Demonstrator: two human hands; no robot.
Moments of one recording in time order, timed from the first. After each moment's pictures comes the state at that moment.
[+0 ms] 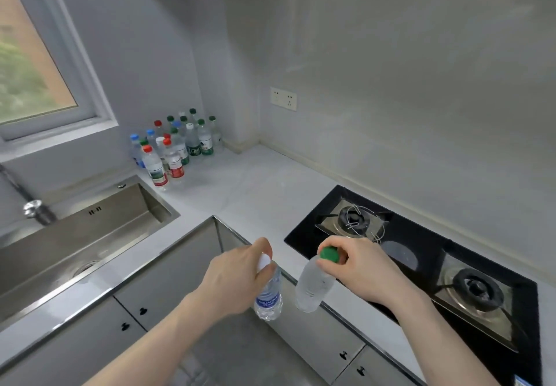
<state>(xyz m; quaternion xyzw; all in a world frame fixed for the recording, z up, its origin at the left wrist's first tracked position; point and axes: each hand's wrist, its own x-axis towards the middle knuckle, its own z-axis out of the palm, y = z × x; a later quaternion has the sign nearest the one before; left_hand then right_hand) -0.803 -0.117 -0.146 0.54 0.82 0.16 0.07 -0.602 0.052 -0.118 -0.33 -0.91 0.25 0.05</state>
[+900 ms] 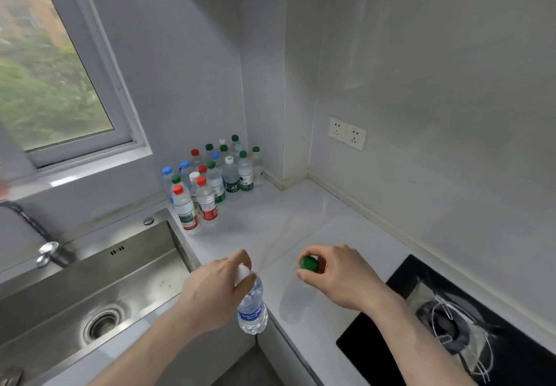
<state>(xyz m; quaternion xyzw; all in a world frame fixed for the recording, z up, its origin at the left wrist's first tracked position) -1.065 -0.015 -0.144 0.42 0.89 0.14 0.07 -0.914 0.201 -0.130 -0.22 -0.94 0.27 0.03</state>
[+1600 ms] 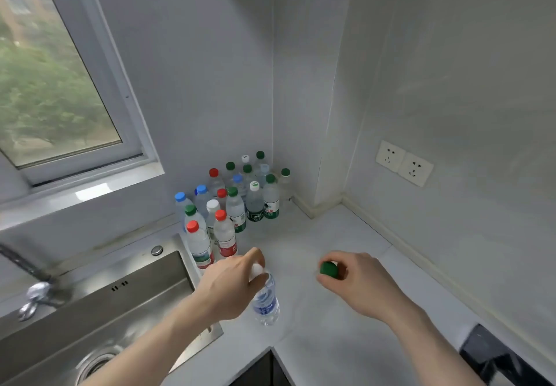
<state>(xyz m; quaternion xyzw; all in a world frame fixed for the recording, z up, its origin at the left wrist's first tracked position) -1.268 0.063 -0.164 0.43 0.89 0.13 0.09 -1.101 0.281 -0.144 -0.24 -0.92 0.31 0.00</state>
